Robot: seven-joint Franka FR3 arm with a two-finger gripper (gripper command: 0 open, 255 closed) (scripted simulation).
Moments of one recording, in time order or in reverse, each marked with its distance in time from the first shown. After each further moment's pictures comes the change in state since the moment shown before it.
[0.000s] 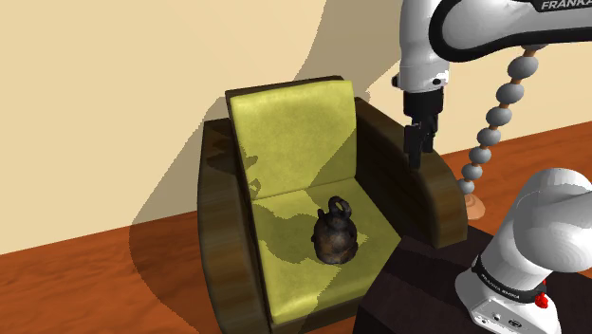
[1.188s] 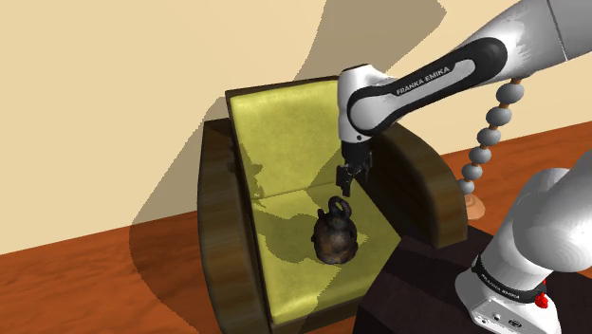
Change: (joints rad) arm -0.006 0.490 0.074 -0.023 0.046 0.604 0.060
